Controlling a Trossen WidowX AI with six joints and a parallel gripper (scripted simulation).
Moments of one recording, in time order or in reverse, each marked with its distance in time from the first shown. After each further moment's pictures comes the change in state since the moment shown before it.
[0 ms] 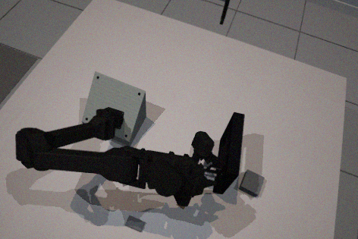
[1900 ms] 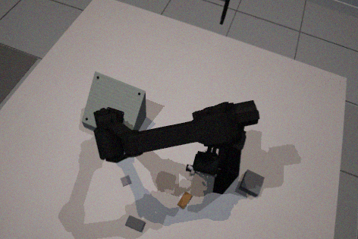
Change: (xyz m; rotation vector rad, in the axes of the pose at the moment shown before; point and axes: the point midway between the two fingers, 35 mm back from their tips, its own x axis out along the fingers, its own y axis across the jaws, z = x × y) arm 0.030 0.034 -0.080 -0.546 0.848 -0.588
